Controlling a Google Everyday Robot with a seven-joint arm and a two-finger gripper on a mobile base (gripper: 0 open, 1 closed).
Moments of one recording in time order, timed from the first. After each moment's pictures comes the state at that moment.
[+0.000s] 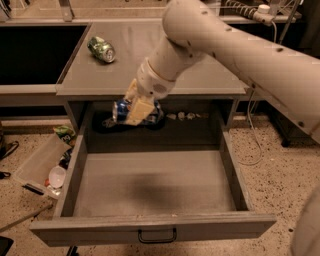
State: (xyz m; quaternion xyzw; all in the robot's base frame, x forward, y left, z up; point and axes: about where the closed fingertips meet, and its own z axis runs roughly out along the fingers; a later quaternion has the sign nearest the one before) arm 0.576 0.063 0.844 -0.74 0.61 0.18 0.23
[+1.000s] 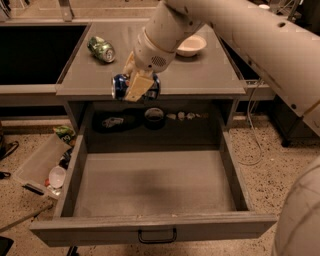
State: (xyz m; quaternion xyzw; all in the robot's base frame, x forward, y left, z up) arm 0.602 0.065 0.905 -0.76 0.59 0.13 0.25
